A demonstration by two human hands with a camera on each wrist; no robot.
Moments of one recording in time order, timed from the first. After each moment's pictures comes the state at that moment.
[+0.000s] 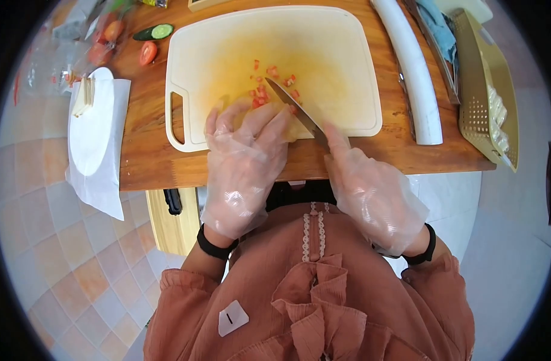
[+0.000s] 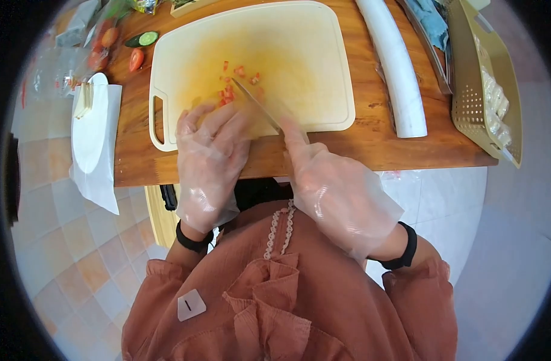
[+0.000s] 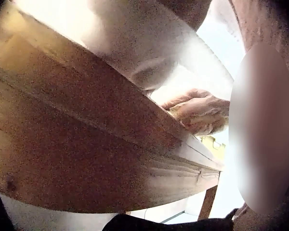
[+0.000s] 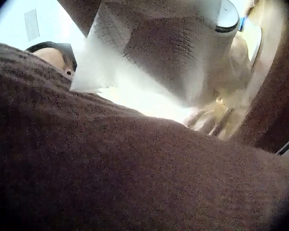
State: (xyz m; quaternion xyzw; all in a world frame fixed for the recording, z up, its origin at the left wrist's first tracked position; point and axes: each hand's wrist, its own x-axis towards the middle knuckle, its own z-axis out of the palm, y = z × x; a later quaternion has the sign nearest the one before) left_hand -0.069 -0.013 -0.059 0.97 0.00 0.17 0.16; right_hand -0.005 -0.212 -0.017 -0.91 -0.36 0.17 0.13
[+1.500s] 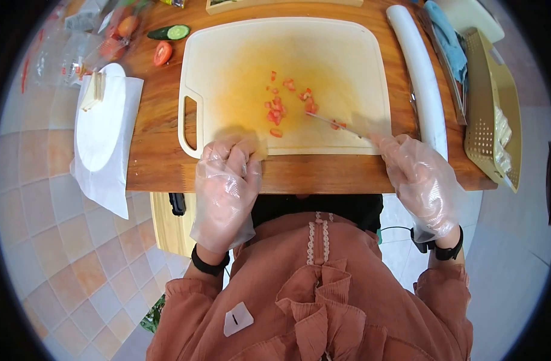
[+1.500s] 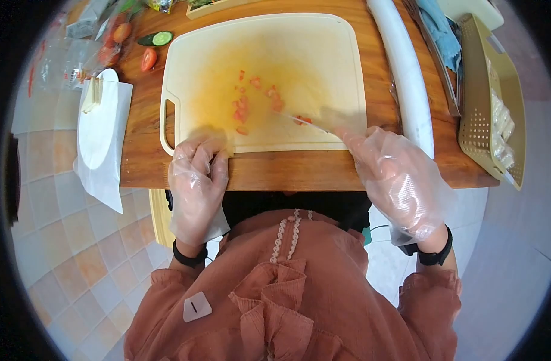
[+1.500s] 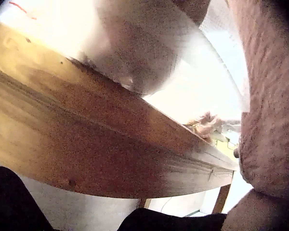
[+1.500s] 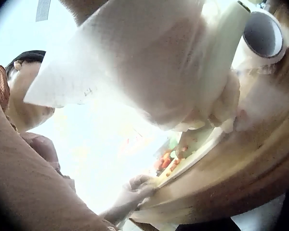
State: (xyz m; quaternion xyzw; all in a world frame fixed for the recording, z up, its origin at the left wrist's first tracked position) left_hand -0.098 0.007 -0.065 0.96 0.14 0.18 0.18; right_hand 0.041 -0.256 -0.004 -0.90 -0.38 0.12 0.16
